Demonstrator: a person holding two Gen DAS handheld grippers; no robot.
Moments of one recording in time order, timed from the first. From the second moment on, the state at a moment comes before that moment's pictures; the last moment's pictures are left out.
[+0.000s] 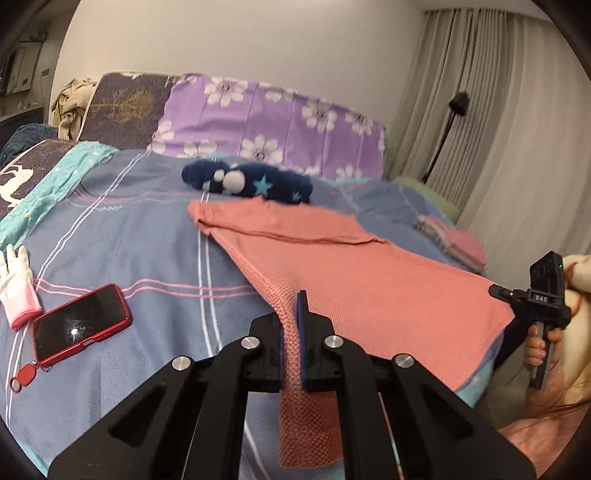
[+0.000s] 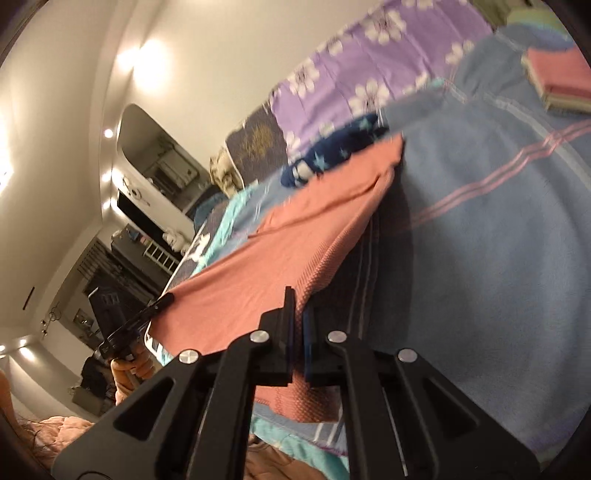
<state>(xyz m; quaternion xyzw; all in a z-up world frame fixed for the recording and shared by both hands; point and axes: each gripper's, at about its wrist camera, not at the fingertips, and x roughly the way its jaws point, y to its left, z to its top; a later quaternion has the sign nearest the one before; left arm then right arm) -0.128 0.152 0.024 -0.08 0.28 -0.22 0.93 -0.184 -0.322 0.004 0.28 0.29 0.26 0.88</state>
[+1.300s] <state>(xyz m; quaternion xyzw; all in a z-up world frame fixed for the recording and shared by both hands) 0.111 0.121 -0.014 -0.06 0.38 -0.15 0.91 0.047 -0.294 -0.006 0.17 0.34 0.13 0.92</state>
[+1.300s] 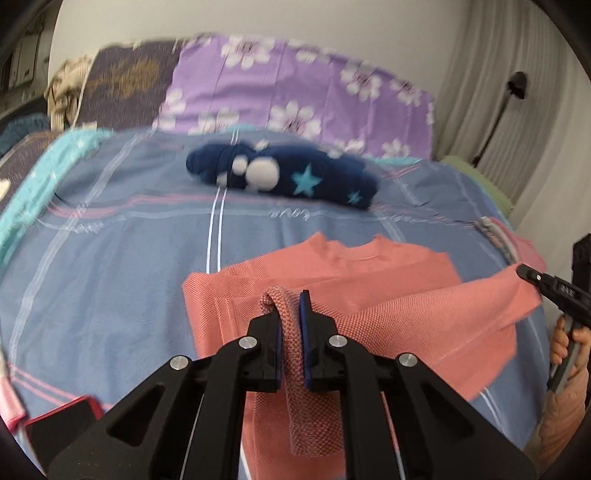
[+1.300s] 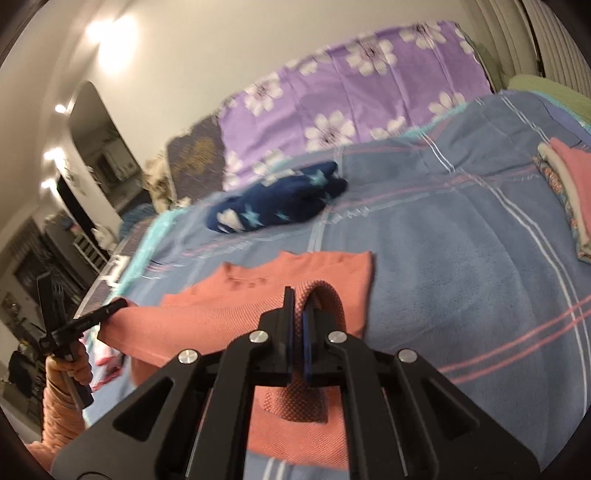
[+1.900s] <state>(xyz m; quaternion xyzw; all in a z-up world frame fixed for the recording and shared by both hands) 0.096 0.128 -0.062 -0.05 0.42 -0.15 0.89 0.060 -0.308 -0.064 0.15 0.41 0.14 0.89</state>
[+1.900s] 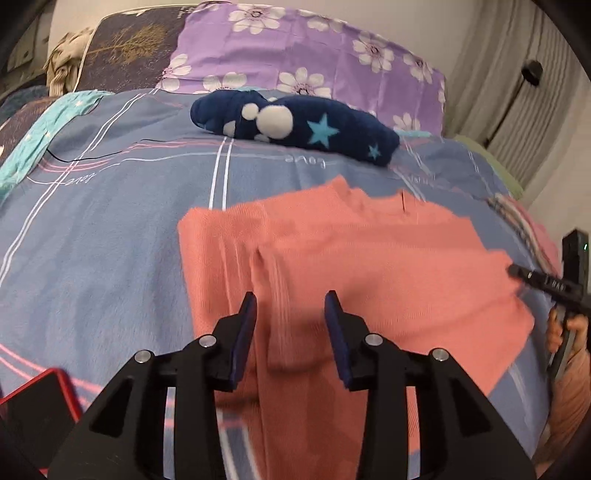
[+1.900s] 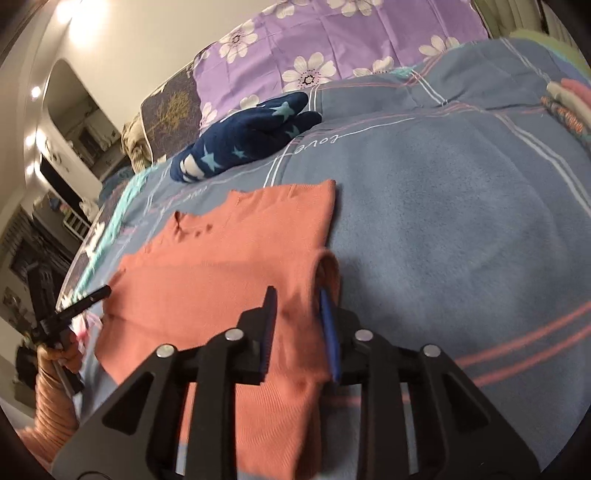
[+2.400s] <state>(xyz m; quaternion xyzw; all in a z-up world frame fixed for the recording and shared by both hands) 0.079 0.134 0.016 -0.11 0.32 -0.19 0.92 0.074 -0.310 -0.003 0.21 0.33 0.19 0.90</state>
